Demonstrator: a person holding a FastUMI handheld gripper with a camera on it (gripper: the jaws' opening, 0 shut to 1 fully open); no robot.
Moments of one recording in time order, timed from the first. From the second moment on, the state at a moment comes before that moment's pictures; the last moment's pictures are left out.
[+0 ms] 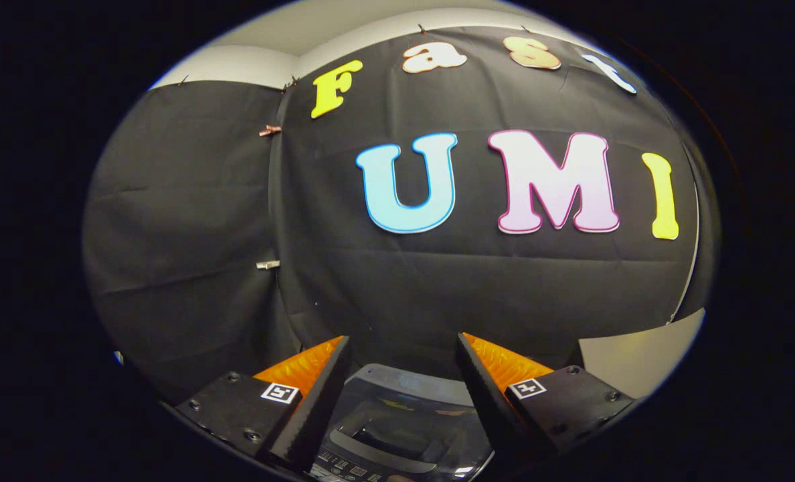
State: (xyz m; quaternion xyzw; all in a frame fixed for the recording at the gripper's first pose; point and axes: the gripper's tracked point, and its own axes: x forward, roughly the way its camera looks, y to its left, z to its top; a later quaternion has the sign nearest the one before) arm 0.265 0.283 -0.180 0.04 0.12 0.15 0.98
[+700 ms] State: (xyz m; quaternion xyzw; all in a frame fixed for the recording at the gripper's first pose) arm 0.139 0.180 -0.048 0.02 -0.01 0.12 0.99
